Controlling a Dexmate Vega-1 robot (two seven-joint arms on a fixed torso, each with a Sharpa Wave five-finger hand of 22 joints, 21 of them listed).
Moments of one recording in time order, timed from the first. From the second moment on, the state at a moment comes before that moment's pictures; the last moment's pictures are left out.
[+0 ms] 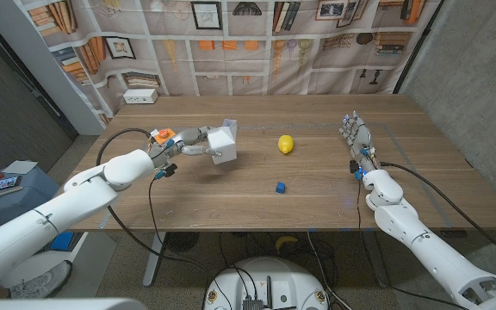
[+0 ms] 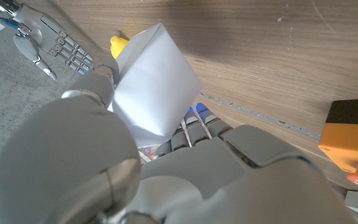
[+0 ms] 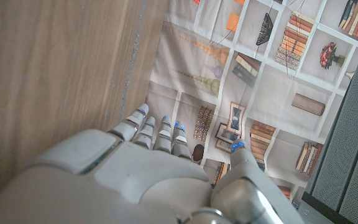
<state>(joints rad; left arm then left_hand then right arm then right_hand) 1.01 1.01 0.37 -1.81 -0.21 -0.07 -0.12 0.89 -0.08 0.54 -0.17 0.20 0.09 0.03 0.46 0.25 0.22 -0.04 0.31 0.29 0.24 -0.04 0.24 0.19 0.09 -0.04 0.20 0.17 -0.93 -0.48 -0.32 -1.28 0.62 0.44 -0.07 0.11 0.11 0.34 -0.08 0.20 0.14 -0.03 0.19 0.17 0.15 -0.01 0.19 0.19 0.00 0.00 0.22 0.28 0.17 -0.02 0.19 0.16</state>
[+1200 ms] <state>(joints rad) 0.68 1.16 0.48 -2.01 -0.14 0.32 -0.51 0.88 -0.05 0.51 -0.16 0.21 0.07 0.04 0.48 0.26 0.22 -0.04 0.31 0.31 0.24 -0.04 0.24 0.19 0.10 -0.04 0.20 0.17 -0.83 -0.46 -0.34 -1.15 0.64 0.44 0.03 0.11 0.11 0.34 -0.08 0.20 0.14 -0.03 0.19 0.17 0.15 -0.01 0.19 0.19 0.00 0.00 0.22 0.28 0.17 -0.02 0.19 0.16</state>
